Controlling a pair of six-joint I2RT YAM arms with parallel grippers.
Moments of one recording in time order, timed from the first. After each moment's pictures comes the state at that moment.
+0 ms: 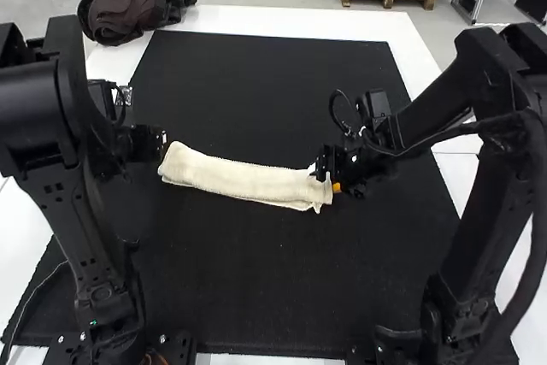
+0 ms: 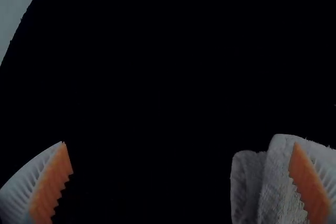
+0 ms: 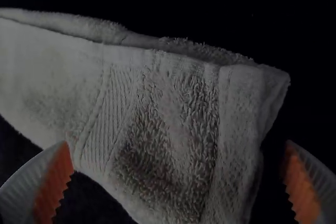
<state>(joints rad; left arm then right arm) 0.42 1.55 0.48 0.50 0.33 0.17 0.31 1.69 0.68 0.03 -0.44 0.31</state>
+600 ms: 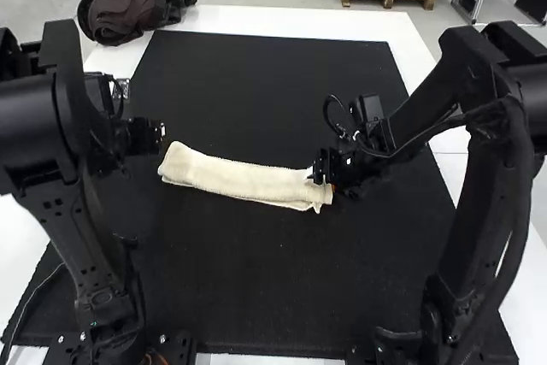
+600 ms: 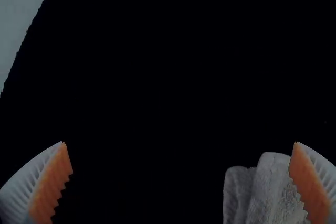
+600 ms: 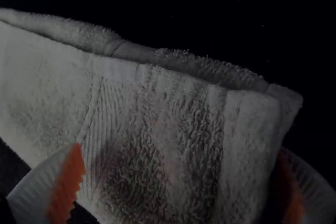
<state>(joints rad) 0.42 1.47 0.48 0.46 0.33 0.13 0.34 1.77 0.69 0.12 -0.41 0.31</state>
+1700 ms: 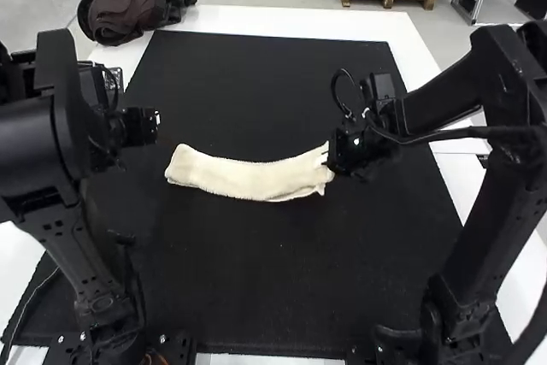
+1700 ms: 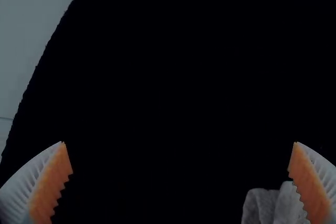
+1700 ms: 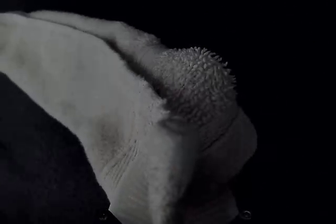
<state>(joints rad) 0.43 1.39 0.48 0.43 0.31 0.08 0.31 1.63 0.76 -0.06 -0.52 0.29</state>
